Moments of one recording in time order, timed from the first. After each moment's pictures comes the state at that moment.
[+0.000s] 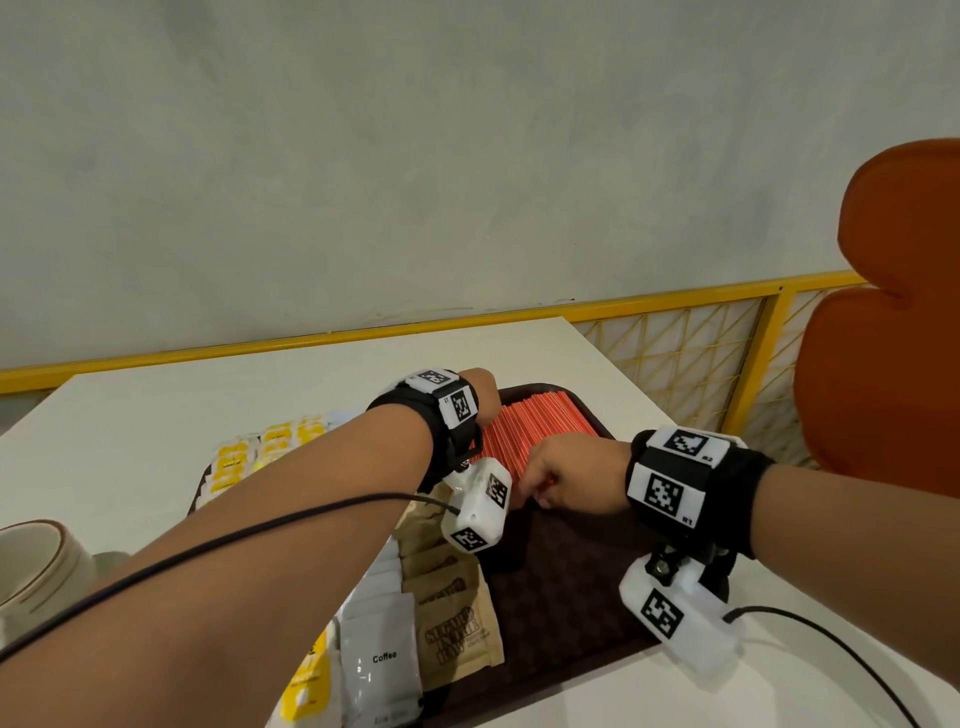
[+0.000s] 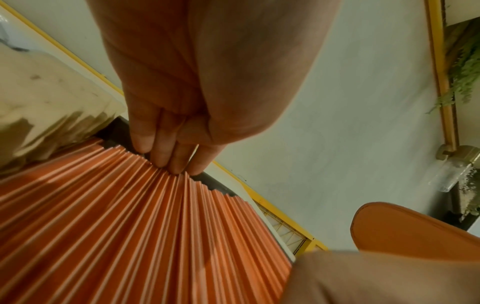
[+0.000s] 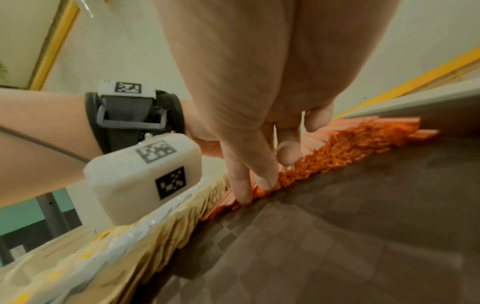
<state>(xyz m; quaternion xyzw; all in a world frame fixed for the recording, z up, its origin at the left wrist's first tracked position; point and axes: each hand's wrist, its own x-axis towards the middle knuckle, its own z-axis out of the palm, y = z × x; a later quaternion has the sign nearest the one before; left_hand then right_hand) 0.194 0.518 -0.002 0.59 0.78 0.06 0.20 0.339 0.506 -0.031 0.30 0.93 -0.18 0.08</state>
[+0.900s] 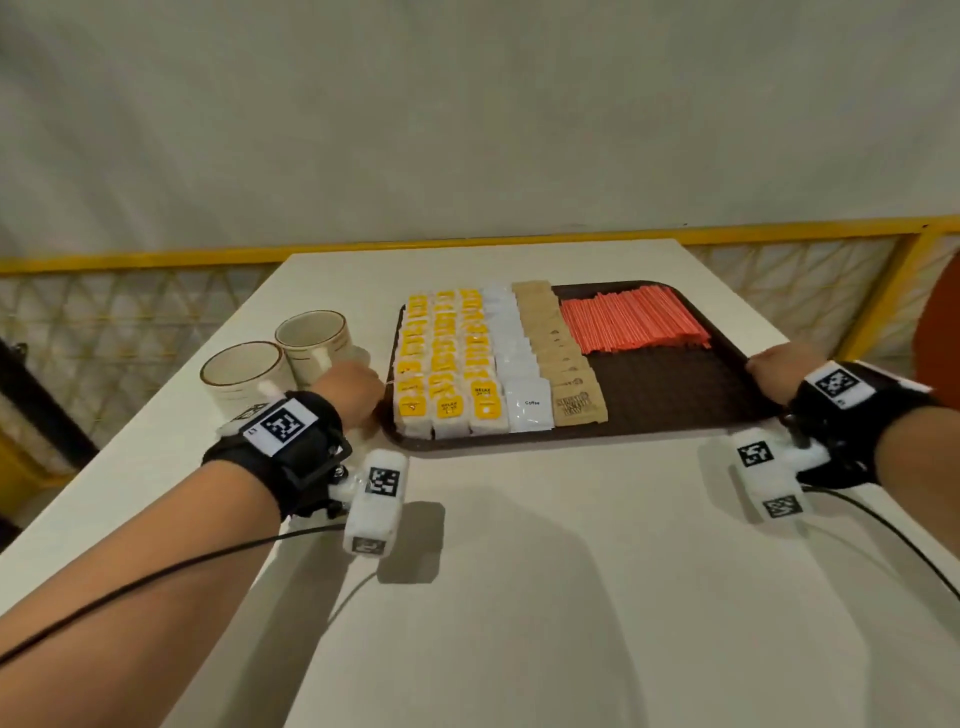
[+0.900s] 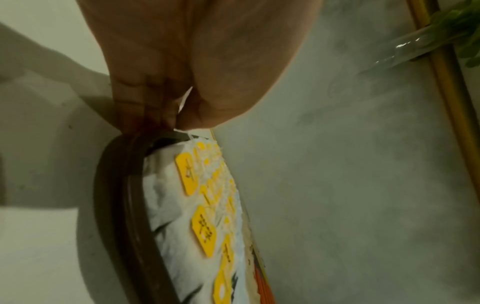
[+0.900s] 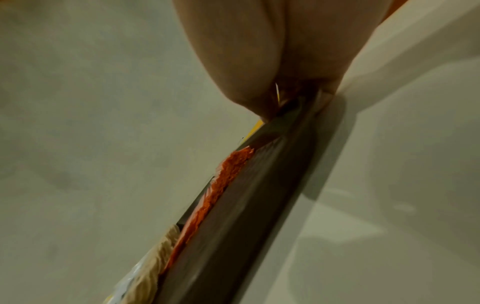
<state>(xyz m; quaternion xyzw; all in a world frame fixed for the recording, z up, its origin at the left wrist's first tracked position) 0.053 0.232 -0.055 0.29 0.81 0.40 0.31 0.425 0.459 -0.068 0.69 0.65 -0.27 -0.16</state>
